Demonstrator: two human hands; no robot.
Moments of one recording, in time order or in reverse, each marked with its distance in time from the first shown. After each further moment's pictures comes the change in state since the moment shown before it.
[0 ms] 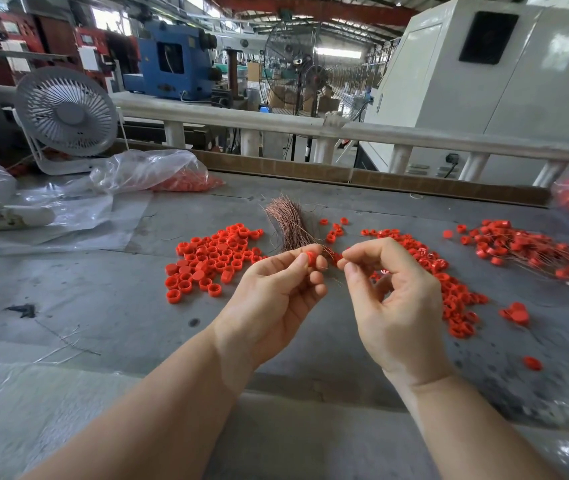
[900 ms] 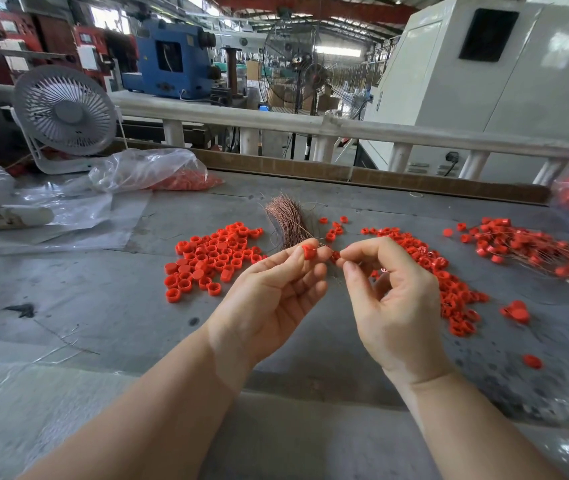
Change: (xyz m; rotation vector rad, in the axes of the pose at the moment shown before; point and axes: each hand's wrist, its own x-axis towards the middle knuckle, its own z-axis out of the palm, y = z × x) left_hand 0.000 0.004 -0.007 -0.036 -0.034 -0.070; right_hand 0.001 0.000 0.001 -0.023 -0.016 -0.018
